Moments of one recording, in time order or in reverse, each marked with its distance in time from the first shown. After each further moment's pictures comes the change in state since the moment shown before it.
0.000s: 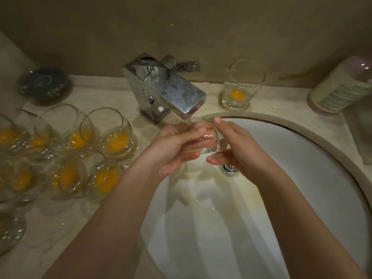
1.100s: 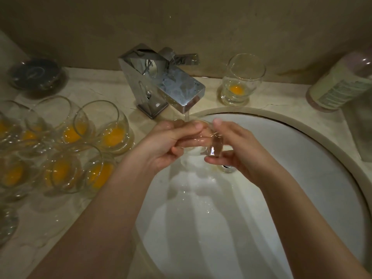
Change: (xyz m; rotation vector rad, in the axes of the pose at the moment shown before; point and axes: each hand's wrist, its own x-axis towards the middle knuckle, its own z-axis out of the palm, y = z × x) left_hand 0.001 0.001 0.000 0.011 0.047 -0.046; right_hand -0.010 0.004 -0.004 0.034 -0.018 0.025
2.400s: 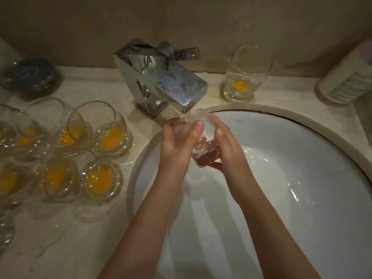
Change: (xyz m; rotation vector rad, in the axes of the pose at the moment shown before) left_hand 0.015 -0.052 0.011 -0.096 0.209 0.470; right_hand -0.001 0.035 0.030 -0.089 0.109 -0.226
